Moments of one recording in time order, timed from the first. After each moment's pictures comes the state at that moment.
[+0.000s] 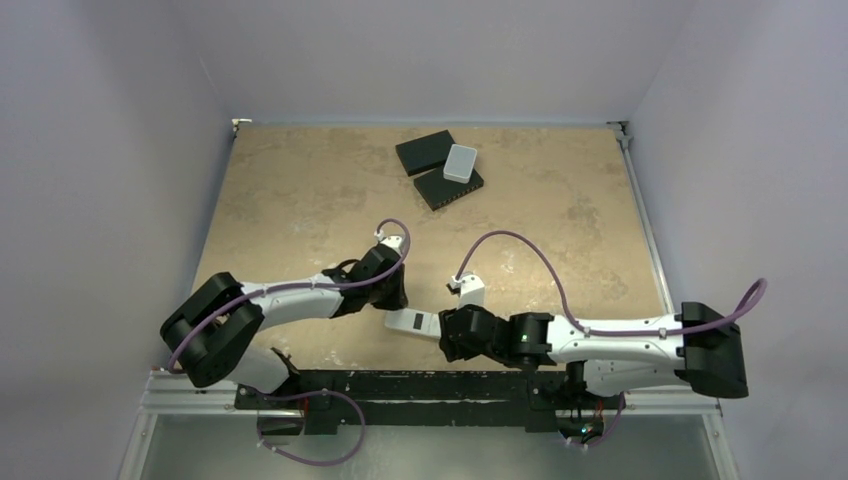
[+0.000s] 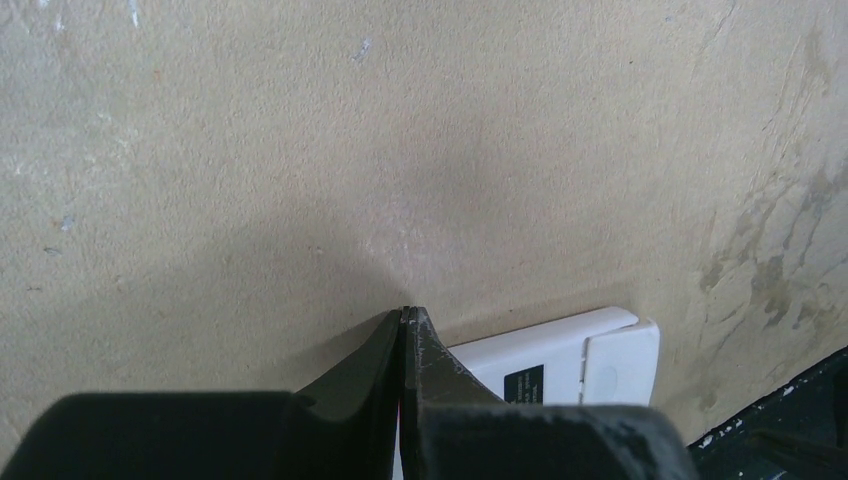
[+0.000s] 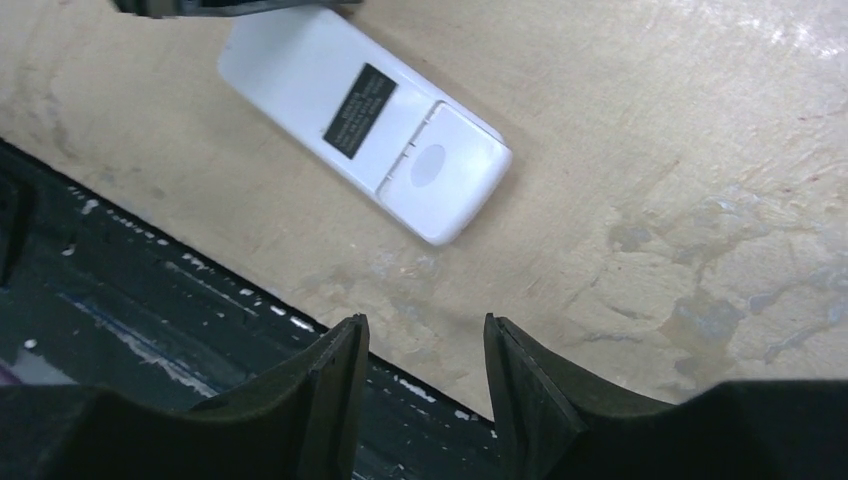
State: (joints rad) left arm -0.80 1.45 0.62 -0.07 -0.03 -0.64; right arm 1.34 1.13 0.60 -0.37 0.39 0.88
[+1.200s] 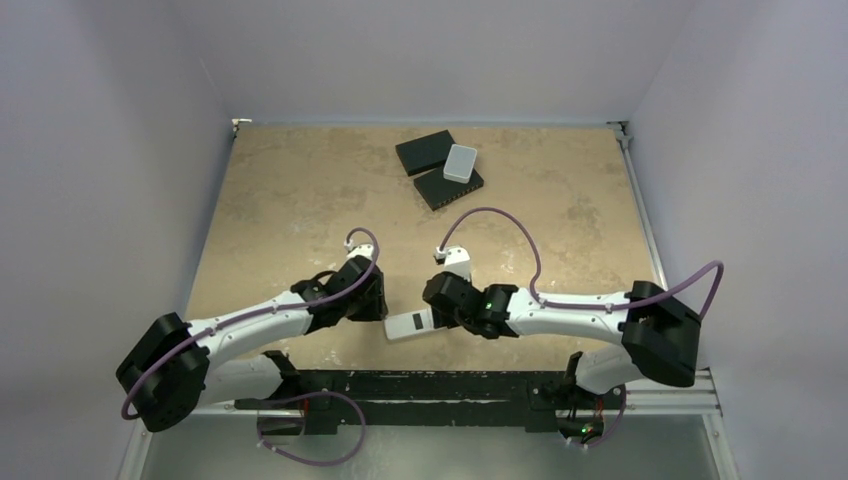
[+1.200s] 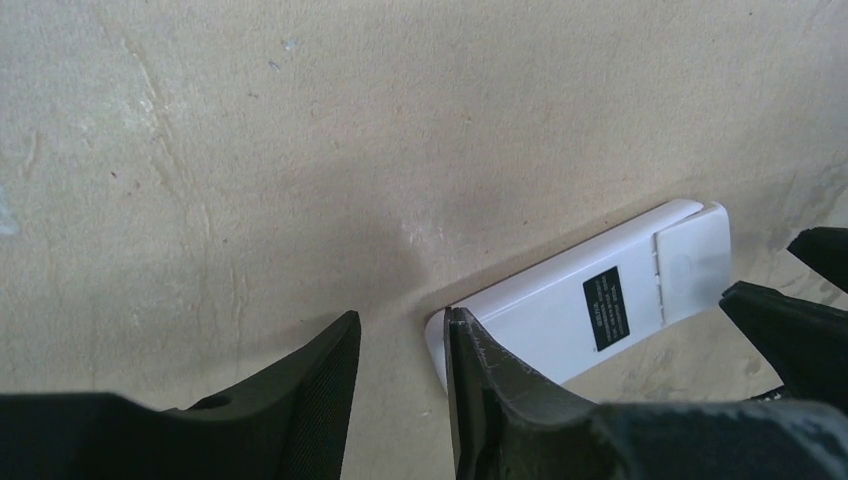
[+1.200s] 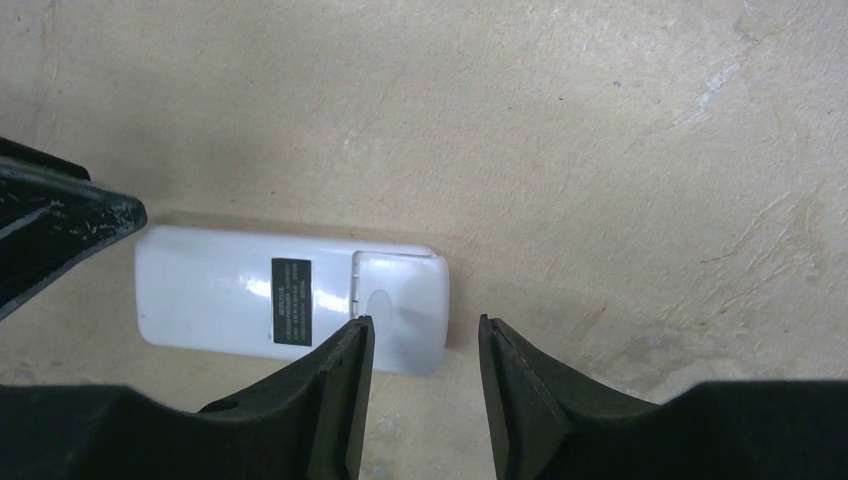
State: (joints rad) left arm -0.80 1.16 0.52 -0.32 -0.16 -0.74; right arm 1.16 1.41 0.78 -0.36 0.45 0.80
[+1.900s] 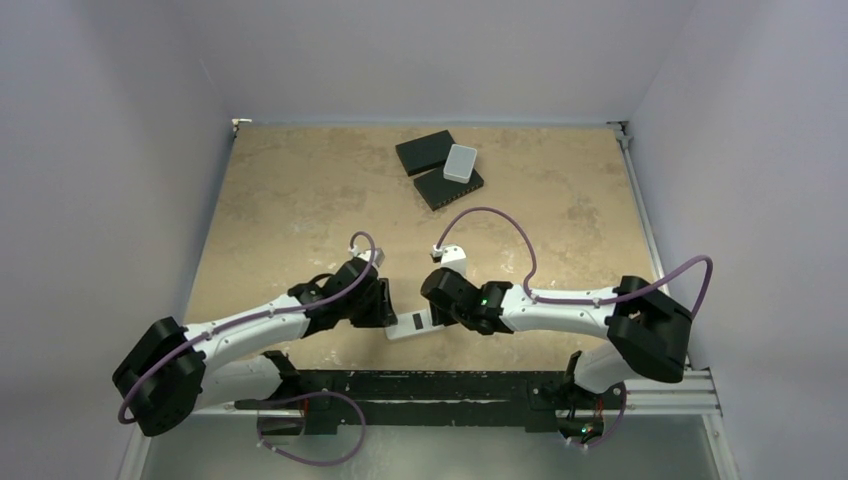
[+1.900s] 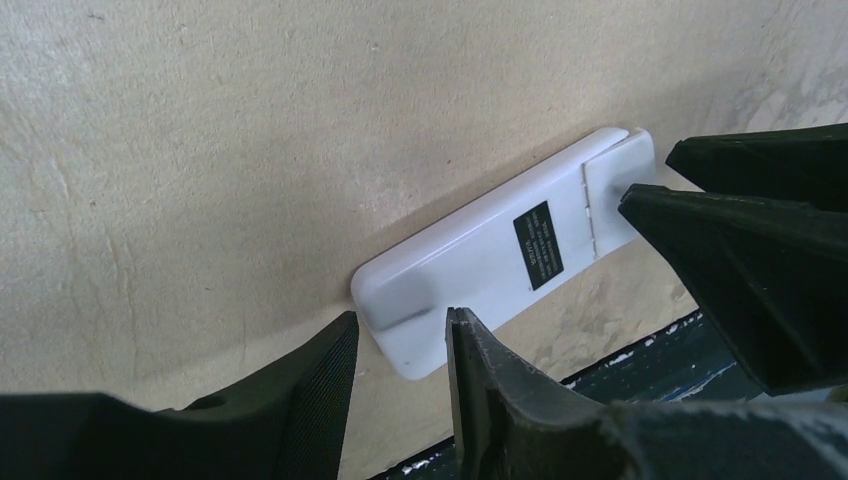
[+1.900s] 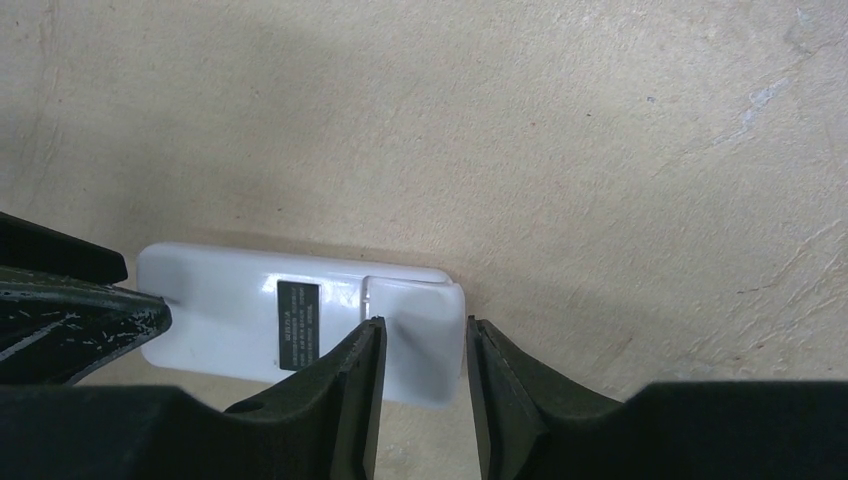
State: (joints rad) left arm -0.80 1.12 0.49 -0.29 0.02 -0.79; right arm 1.13 1.47 0.78 -0.29 0.40 0.78
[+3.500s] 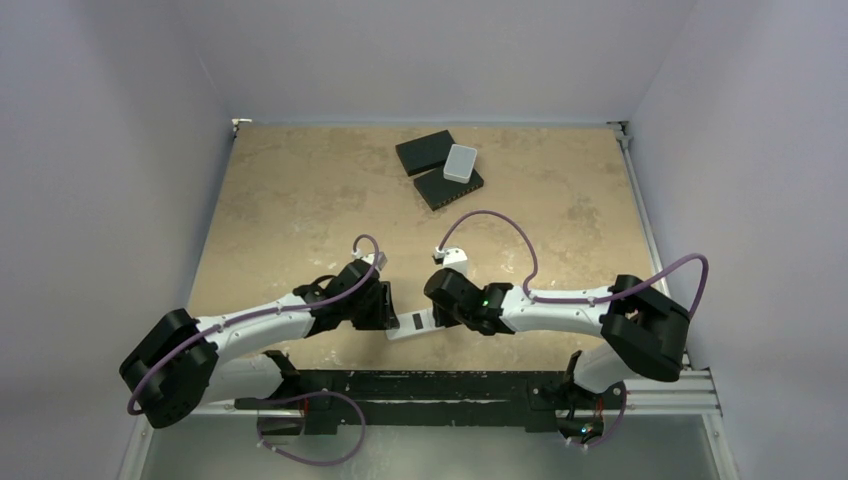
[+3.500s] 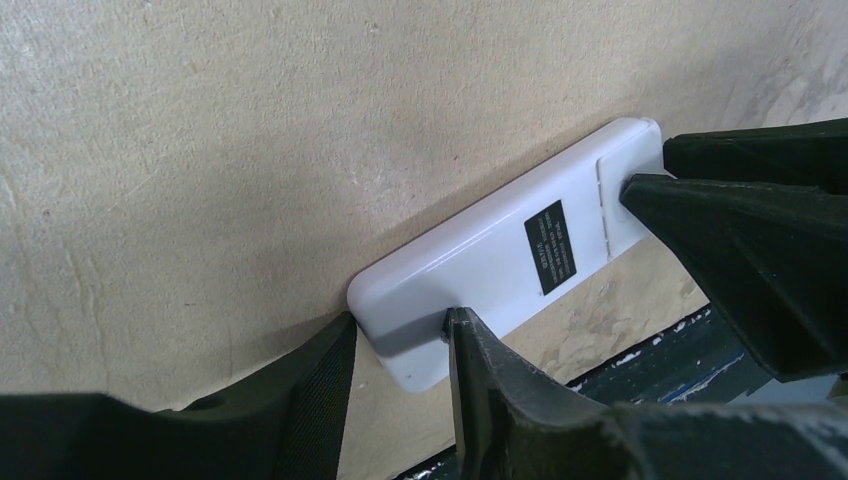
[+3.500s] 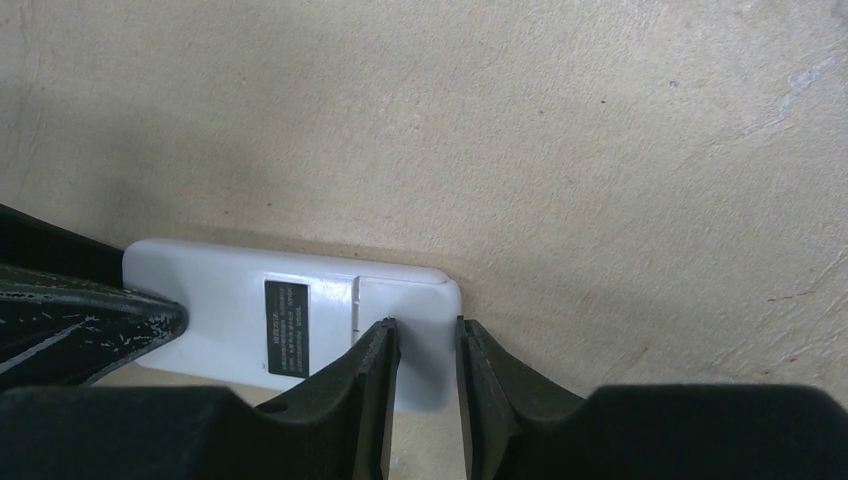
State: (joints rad) left arm -0.80 1.18 0.46 -0.22 0.07 -0.79; right arm 1.11 1.49 0.74 -0.22 0.34 0.78
